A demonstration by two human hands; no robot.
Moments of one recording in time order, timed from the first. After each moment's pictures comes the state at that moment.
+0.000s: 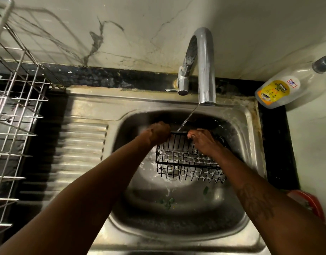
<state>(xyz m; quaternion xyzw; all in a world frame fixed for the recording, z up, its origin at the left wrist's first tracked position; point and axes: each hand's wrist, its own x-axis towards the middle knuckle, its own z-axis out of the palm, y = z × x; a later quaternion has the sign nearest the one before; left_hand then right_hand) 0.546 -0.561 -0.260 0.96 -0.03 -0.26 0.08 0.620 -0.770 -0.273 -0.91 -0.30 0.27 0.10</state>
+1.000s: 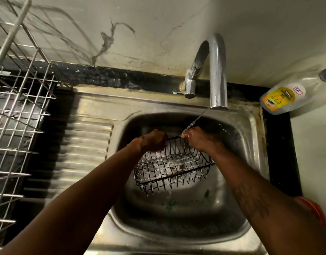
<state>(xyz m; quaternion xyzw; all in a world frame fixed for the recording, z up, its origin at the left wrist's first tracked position) 0.512 -0.537 -0.258 0.92 0.03 -0.30 0.25 0.625 -0.729 -0.261 -0.88 -0.36 0.31 0.01</state>
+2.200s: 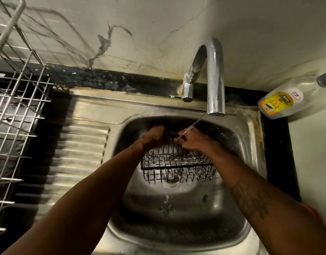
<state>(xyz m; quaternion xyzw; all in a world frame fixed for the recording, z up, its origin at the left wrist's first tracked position) 0.543 -0.547 -0.260 0.88 0.12 -0.24 0.39 0.629 -0.711 -0.249 -0.88 -0.31 0.36 0.07</state>
